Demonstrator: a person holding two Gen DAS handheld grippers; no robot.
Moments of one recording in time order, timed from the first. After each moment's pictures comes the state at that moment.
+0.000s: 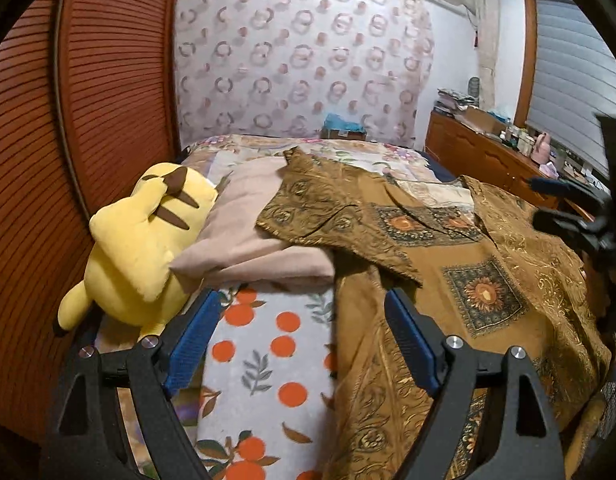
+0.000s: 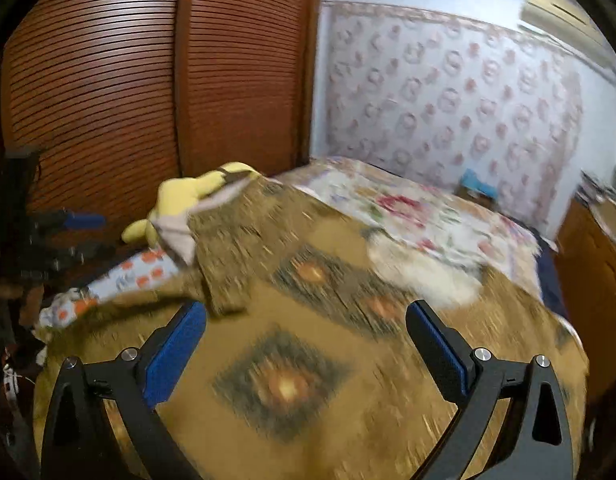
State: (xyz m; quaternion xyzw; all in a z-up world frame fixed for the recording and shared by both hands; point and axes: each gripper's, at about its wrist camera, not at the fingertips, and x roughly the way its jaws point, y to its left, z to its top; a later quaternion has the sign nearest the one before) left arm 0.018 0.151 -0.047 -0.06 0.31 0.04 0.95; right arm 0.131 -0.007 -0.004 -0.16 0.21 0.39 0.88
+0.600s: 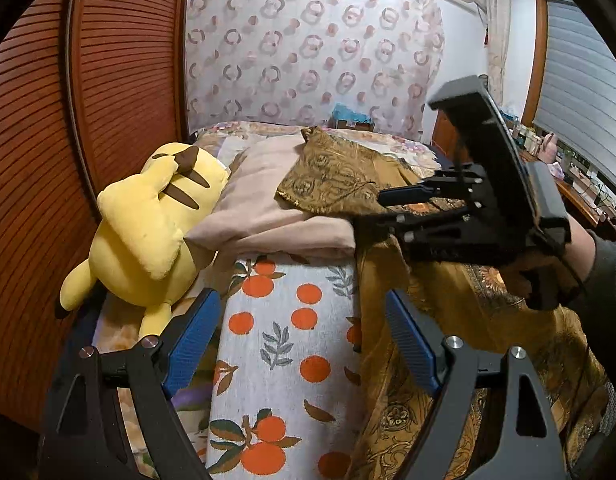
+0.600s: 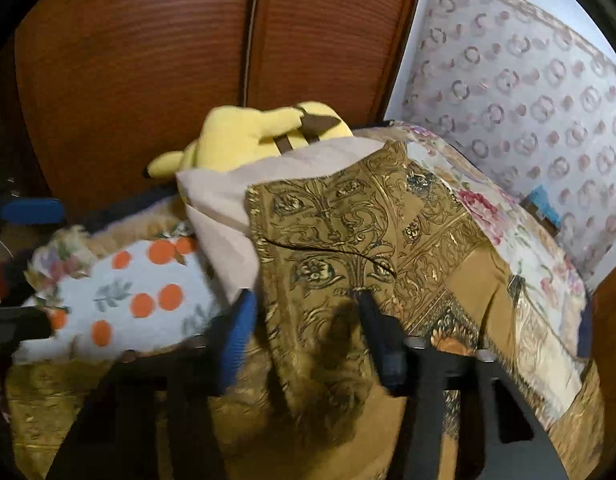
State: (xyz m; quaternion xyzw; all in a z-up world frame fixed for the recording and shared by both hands) left arm 0.009 0.165 -0.066 -0.07 0.33 0.05 0.94; right arm 0.182 0.174 -0.073 -0.30 0.26 0.43 0.81
